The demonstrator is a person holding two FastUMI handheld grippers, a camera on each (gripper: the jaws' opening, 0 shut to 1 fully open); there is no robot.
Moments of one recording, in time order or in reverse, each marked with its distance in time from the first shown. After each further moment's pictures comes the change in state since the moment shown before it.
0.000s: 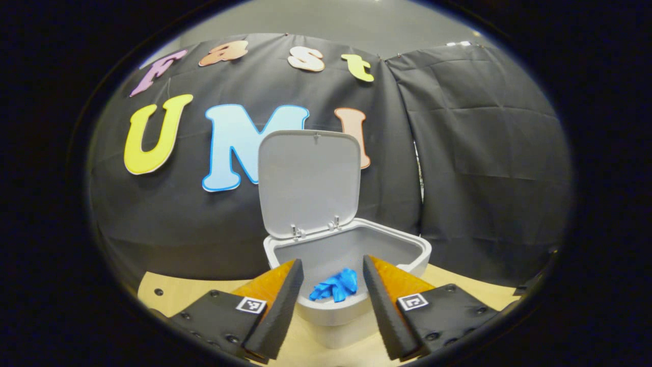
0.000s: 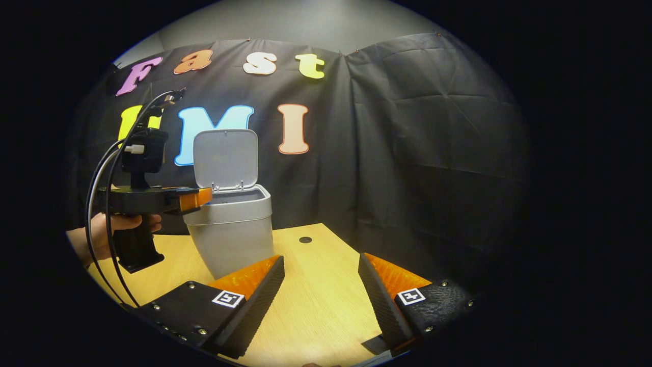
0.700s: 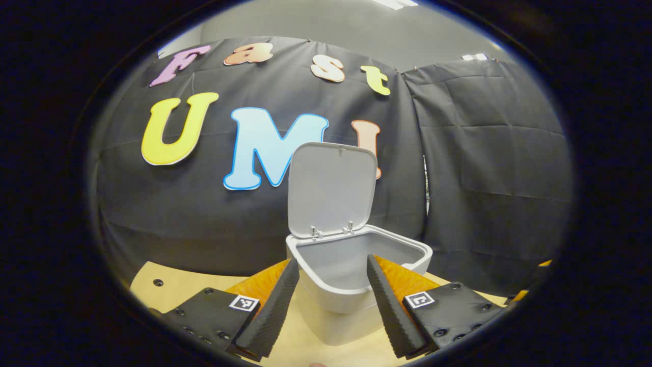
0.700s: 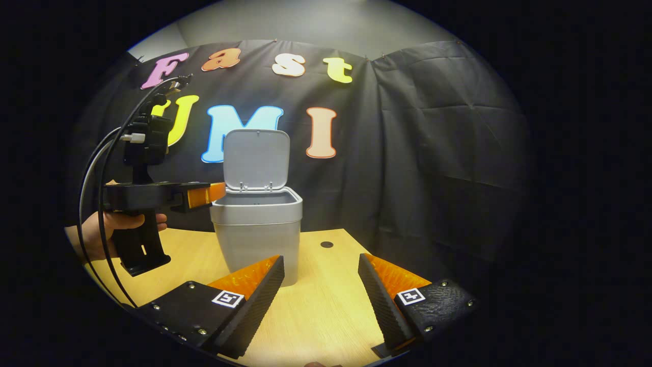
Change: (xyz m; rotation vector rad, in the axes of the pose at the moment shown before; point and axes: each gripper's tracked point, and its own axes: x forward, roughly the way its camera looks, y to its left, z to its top) left arm -0.050 0.034 0.010 -0.072 -0.056 0.061; right arm 0.001 0.051 0.008 -0.074 -0.036 0.146
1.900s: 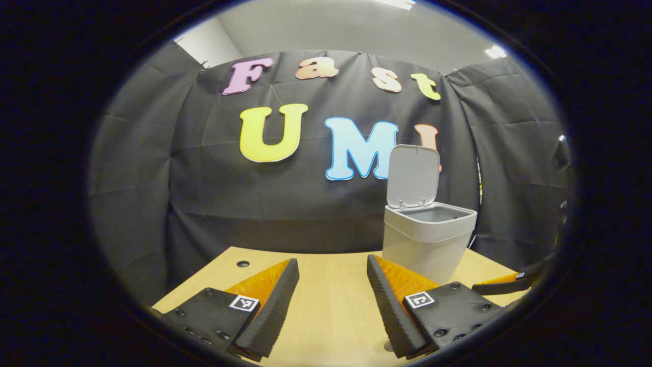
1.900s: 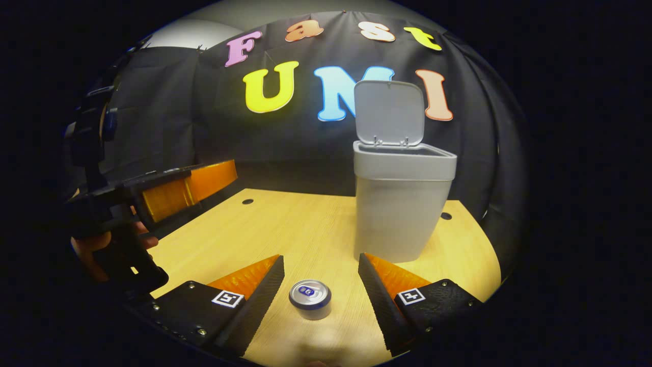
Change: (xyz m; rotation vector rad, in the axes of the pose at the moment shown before) left arm -0.216 0.123 -0.042 -0.009 0.006 0.369; right arm -0.011 0.188 -0.077 -0.063 0.237 0.603
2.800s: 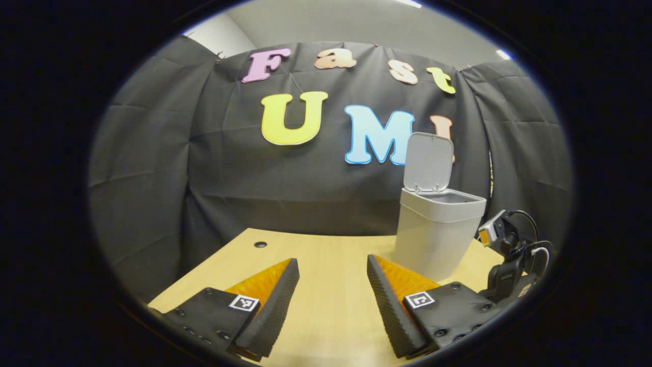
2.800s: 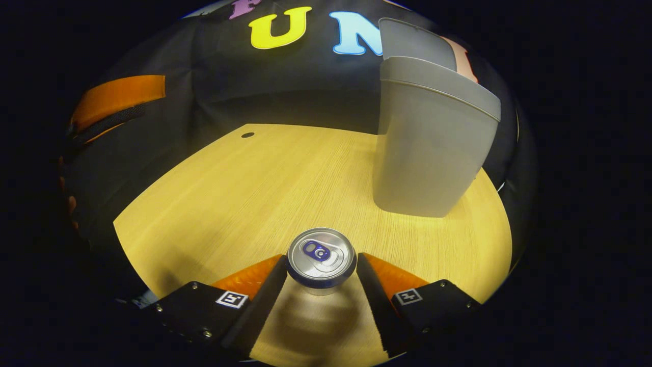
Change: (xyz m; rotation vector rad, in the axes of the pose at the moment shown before) left arm -0.037 0.032 -0.033 -0.025 0.075 0.060; right arm 0.058 0.005 -0.076 -0.069 0.316 0.017
